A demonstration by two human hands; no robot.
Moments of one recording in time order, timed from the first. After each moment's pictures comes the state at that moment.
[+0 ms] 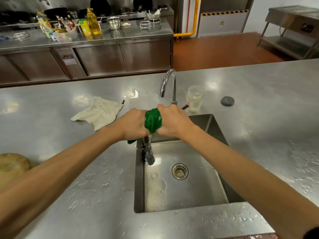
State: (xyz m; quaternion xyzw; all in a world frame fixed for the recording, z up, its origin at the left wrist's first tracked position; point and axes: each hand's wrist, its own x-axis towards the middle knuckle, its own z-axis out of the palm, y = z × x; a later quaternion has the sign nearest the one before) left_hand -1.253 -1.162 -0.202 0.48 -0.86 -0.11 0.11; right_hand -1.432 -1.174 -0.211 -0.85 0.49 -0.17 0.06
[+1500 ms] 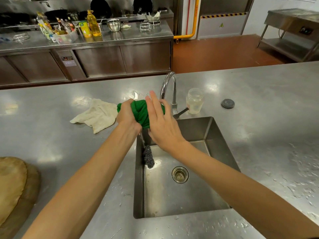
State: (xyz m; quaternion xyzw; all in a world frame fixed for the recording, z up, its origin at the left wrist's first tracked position) left_hand -1.279 -1.187 -0.199 0.52 -0.07 -0.59 0.61; right_hand -1.401 -1.160 -0.233 -0.82 0.47 -0.29 -0.12
